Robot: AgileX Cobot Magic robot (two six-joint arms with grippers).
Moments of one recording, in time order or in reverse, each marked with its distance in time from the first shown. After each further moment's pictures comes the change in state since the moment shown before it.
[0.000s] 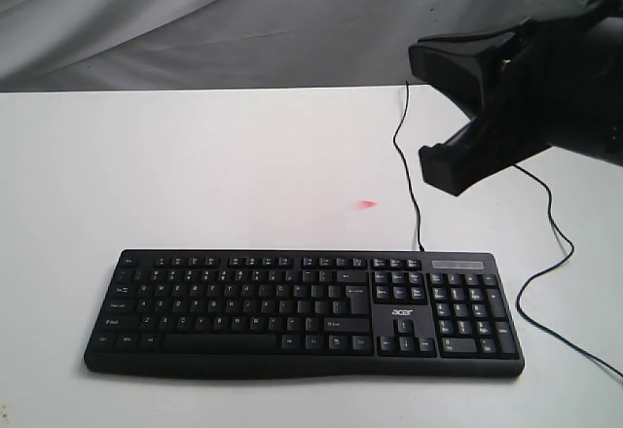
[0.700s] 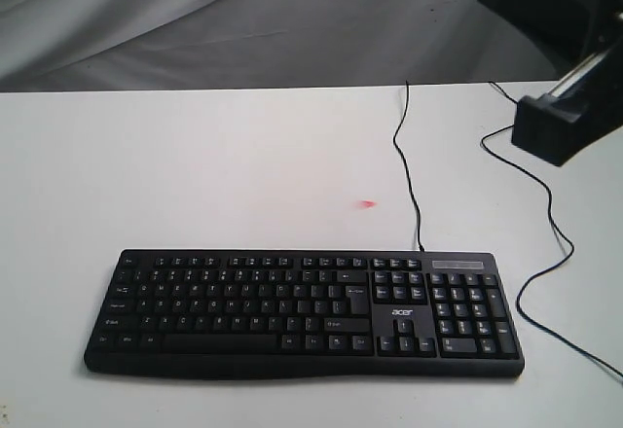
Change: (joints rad) left arm 0.000 0.000 0.000 0.000 0.000 0.000; right arm 0.000 -0.162 0.000 0.000 0.000 0.000
